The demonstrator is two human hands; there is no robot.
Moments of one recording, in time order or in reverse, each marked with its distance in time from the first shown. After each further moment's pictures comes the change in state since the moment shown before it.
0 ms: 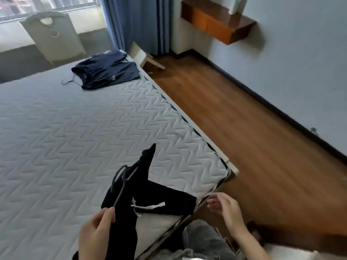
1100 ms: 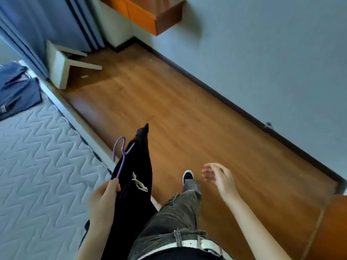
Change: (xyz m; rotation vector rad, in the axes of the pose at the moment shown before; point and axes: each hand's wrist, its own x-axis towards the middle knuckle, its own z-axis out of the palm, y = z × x) left_hand 0.038 0.268 0.615 0.152 -0.138 0.056; right_hand 0.408 -0.225 -0.422 0.024 0.093 -0.034
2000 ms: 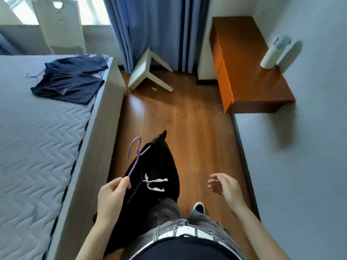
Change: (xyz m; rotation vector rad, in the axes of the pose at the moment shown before) left_hand 0.377 0.344 0.272 -0.134 0.555 -0.210; right_hand 0.641 -0.404 0.105 -0.461 -0.618 -0.082
